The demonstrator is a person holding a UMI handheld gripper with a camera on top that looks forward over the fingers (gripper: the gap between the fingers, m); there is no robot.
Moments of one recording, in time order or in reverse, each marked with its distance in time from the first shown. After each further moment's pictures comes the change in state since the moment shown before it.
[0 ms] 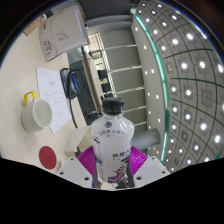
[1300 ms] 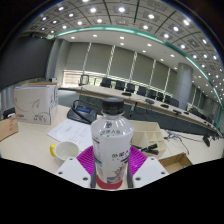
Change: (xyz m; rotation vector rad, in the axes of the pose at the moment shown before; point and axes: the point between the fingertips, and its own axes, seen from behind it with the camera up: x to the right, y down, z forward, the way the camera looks) arm -0.104 0.011 0.018 0.001 -0.471 1.016
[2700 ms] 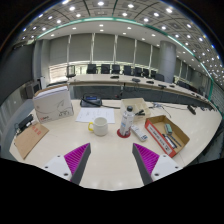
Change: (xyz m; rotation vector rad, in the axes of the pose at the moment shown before) arm -0.101 0.006 -0.298 -0.218 0.107 0.204
